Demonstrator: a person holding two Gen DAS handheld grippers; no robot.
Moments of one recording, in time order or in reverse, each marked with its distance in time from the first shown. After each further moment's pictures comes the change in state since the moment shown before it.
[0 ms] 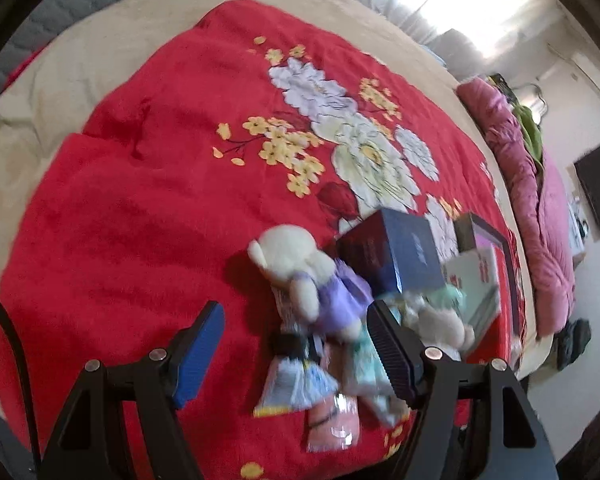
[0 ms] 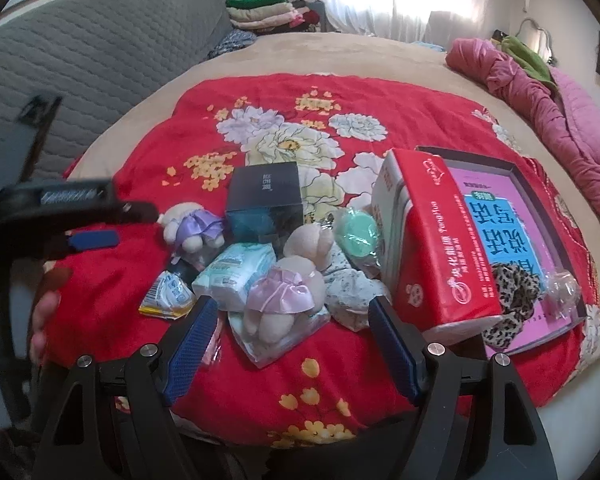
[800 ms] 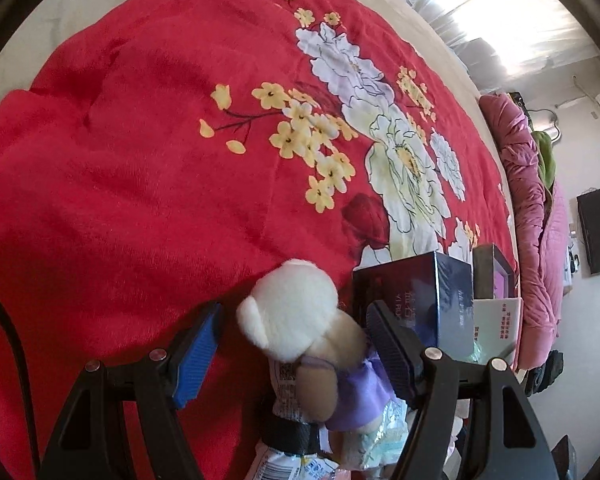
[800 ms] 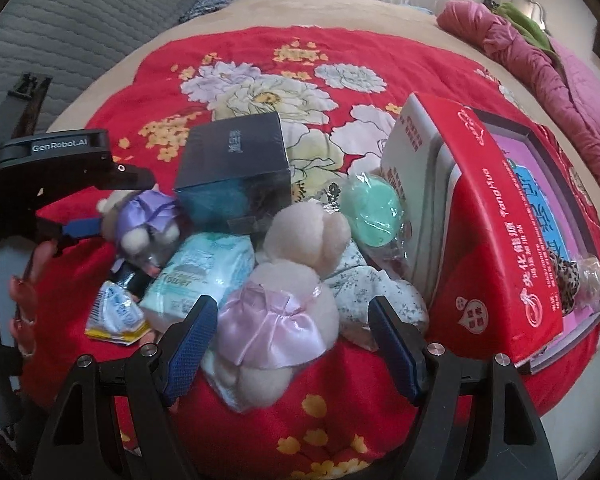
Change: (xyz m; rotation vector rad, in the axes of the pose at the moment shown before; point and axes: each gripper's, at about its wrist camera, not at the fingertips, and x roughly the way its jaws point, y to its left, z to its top) left arm 0.071 0.016 0.032 -0.132 0.086 -0.068; right arm 0.082 -0.002 0.011 0.051 0.141 -0.071
